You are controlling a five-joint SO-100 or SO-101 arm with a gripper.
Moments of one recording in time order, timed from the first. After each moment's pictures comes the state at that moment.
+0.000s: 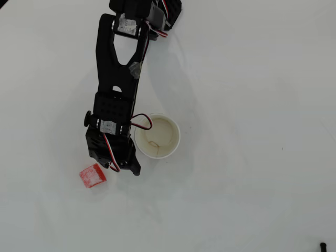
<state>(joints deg) 19.6 84.2 97.9 23.2 -98.3</state>
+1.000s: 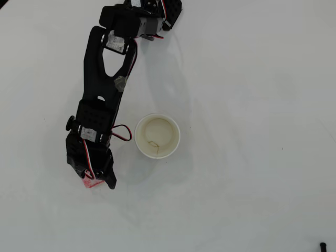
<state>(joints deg) 26.5 73.1 87.6 16.1 -98.3</state>
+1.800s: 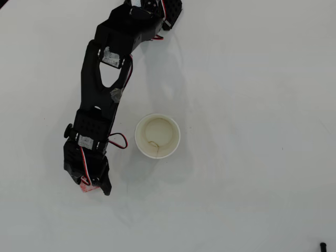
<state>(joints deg) 27.1 63.8 79.2 13.7 -98.4</state>
